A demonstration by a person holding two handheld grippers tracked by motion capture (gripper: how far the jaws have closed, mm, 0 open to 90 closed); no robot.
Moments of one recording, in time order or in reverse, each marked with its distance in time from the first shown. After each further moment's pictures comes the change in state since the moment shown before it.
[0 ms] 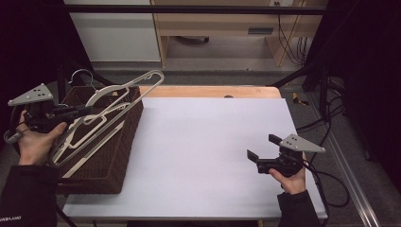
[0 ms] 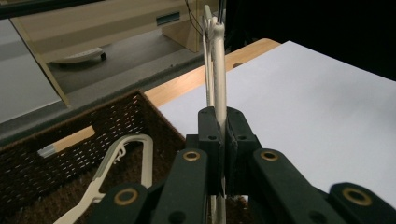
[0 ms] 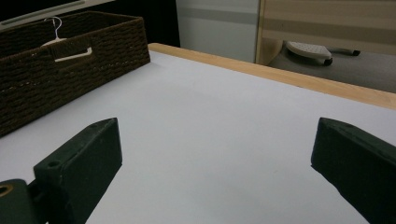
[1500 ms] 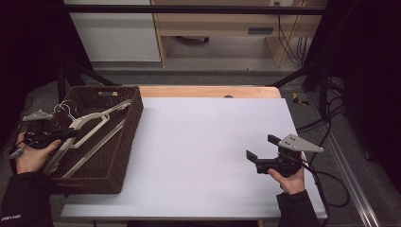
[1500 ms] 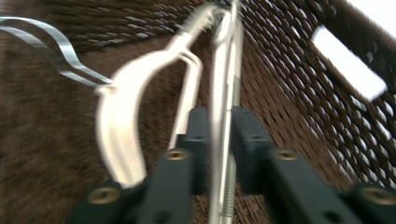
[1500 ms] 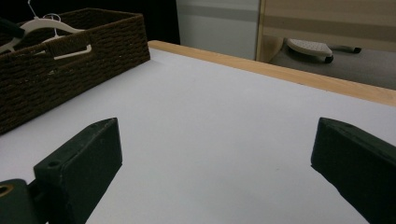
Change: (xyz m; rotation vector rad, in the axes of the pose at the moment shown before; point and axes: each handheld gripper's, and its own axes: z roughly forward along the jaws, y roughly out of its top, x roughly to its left) left arm 0.060 -0.101 0.005 0.211 0.247 -0.252; right arm 0.001 -0.001 0.003 0.011 0.003 -0.001
